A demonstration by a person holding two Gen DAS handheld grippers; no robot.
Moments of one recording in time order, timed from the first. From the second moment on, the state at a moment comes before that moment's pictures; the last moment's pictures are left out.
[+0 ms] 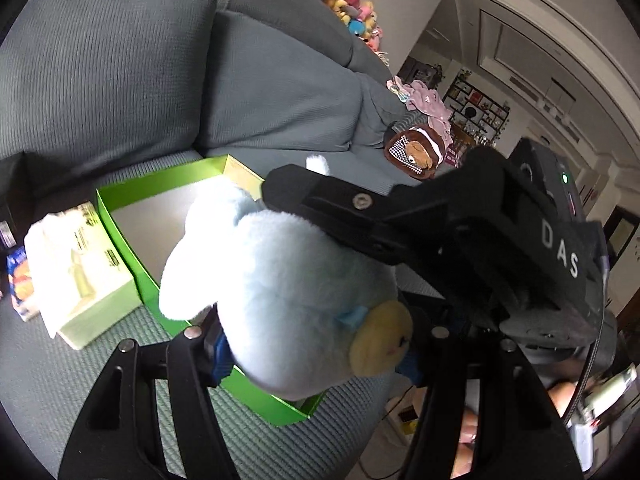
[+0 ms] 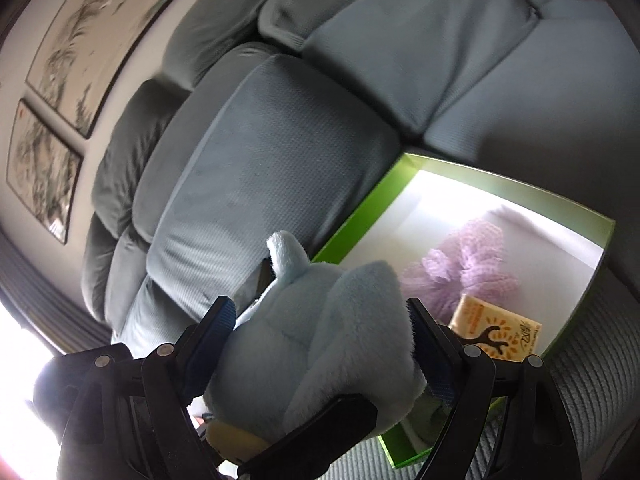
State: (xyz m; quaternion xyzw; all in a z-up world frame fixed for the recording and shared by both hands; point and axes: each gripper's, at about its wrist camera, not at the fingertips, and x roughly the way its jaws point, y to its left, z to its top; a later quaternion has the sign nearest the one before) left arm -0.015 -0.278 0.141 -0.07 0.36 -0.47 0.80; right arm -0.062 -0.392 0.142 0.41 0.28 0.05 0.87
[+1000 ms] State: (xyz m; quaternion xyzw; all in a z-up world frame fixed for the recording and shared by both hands) left arm -0.025 -0.193 0.169 -0.19 0.35 -0.42 0.81; right arm -0.074 -0.423 0.131 0.48 0.23 -0.02 0.85
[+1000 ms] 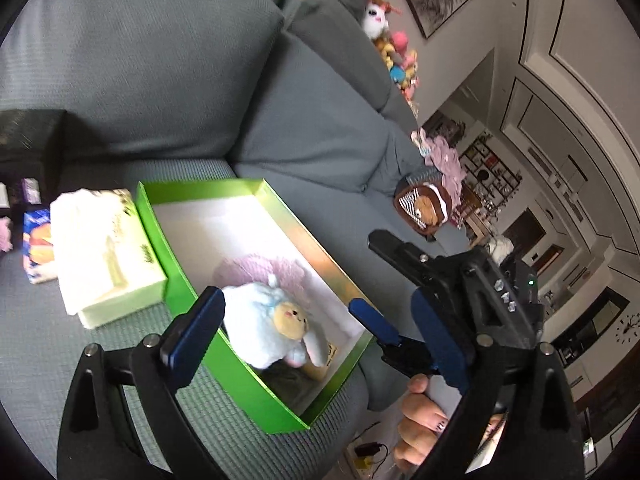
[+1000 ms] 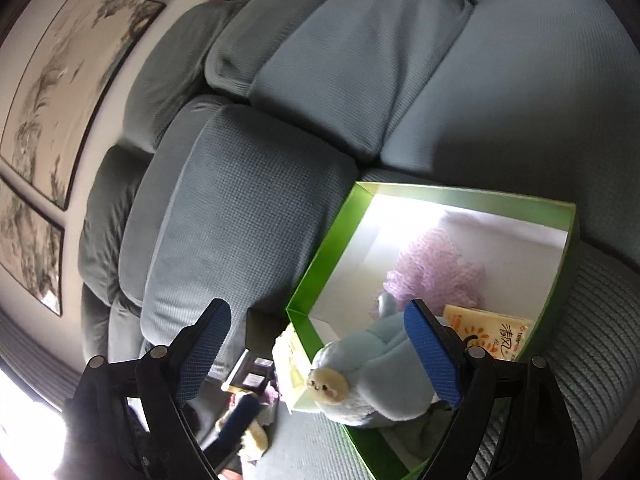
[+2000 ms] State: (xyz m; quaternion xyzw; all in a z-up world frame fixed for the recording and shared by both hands) left arm -0.018 -0.001 0.120 -0.22 0.35 -0.14 0.90; right arm -0.031 -0.273 0.181 0.23 0.30 0.00 0.93
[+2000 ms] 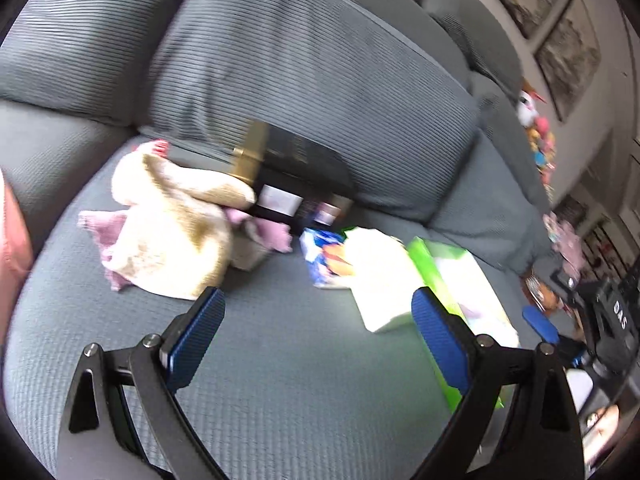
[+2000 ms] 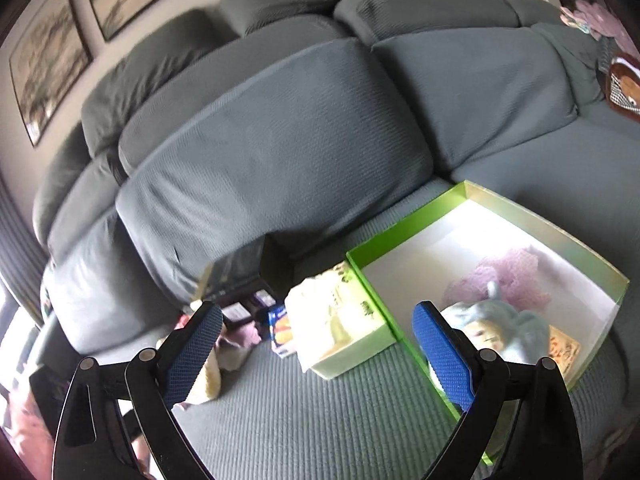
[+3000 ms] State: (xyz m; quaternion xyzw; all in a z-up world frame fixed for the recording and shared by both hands) left arm -0.008 0.054 0.101 -0.23 0.39 -0.01 0.89; right arm 0.004 -0.155 0.148 0.07 0.38 0.06 0.92
